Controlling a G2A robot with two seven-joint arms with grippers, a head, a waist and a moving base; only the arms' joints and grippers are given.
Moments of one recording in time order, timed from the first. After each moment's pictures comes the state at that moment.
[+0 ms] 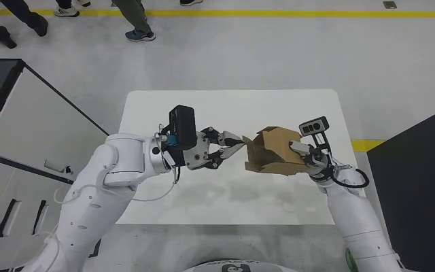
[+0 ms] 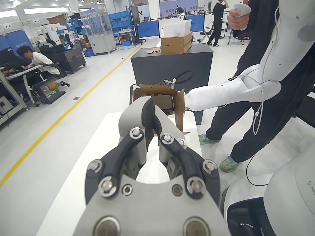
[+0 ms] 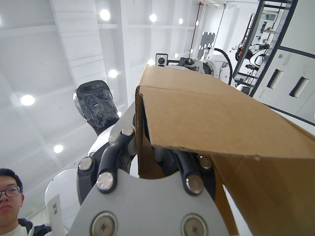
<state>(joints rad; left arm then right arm) 1.25 -1.03 -1.18 -2.06 0.75 -0.84 -0.30 -1.49 -1.17 1.42 -1.56 1.08 -0.25 1.39</state>
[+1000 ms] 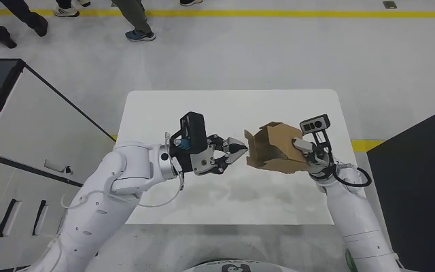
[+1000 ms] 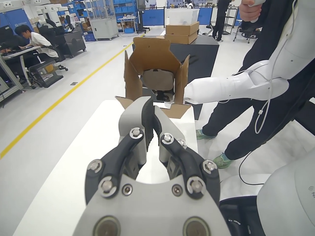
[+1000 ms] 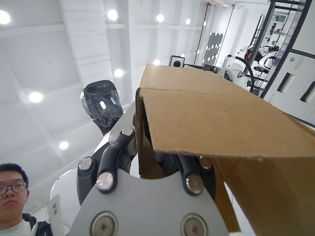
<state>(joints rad) 1.28 -1.04 -1.13 -2.07 0.76 -0.76 -0.35 -1.48 -1.18 1.41 -1.58 1.11 -0.24 1.38</state>
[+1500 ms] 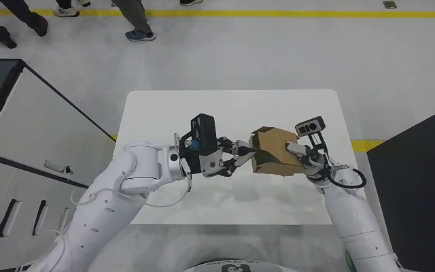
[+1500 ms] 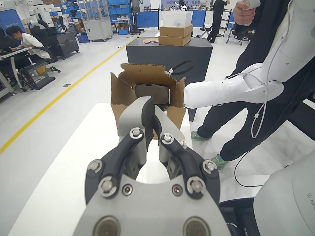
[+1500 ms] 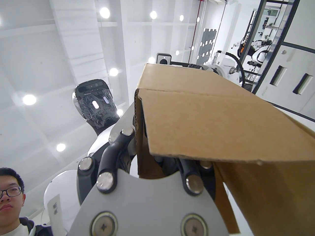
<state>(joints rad) 1.24 -1.05 -1.07 -2.05 0.77 -0.74 -0.33 -1.49 -1.18 1.41 -1.58 1.08 -0.24 1.39</state>
